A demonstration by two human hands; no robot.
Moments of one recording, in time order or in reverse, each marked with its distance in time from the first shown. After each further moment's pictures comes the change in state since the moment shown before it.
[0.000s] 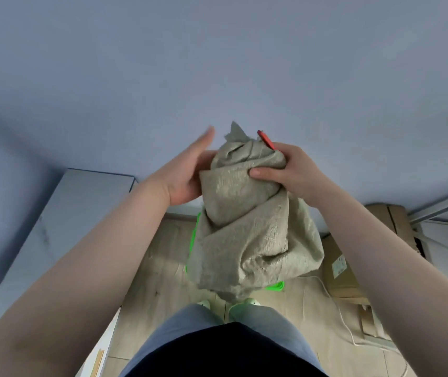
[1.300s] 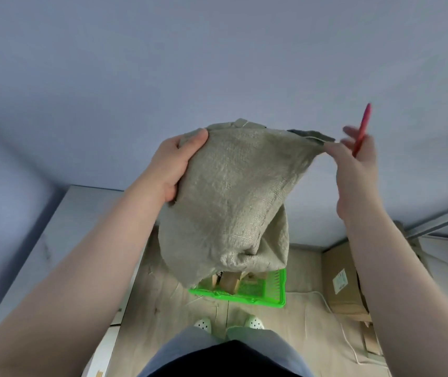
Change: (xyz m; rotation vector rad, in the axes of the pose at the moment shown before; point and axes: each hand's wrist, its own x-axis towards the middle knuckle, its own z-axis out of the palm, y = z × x) left_hand 0.001 0.041 -0.025 0.149 0.427 0.254; right_hand -0.013 -0.025 -0.041 0.214 0.845 0.141
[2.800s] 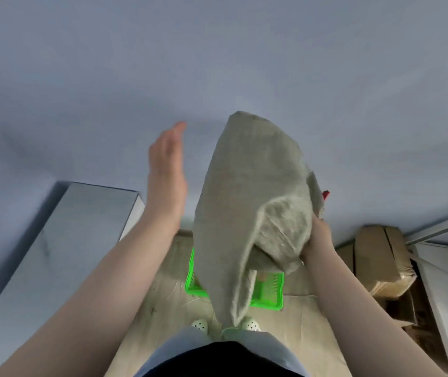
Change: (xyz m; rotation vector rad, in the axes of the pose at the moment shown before) left_hand -0.066 0.006 0.012 0.112 0.273 0.182; right_hand -0.044 0.085 0.021 0.277 -0.028 0.627
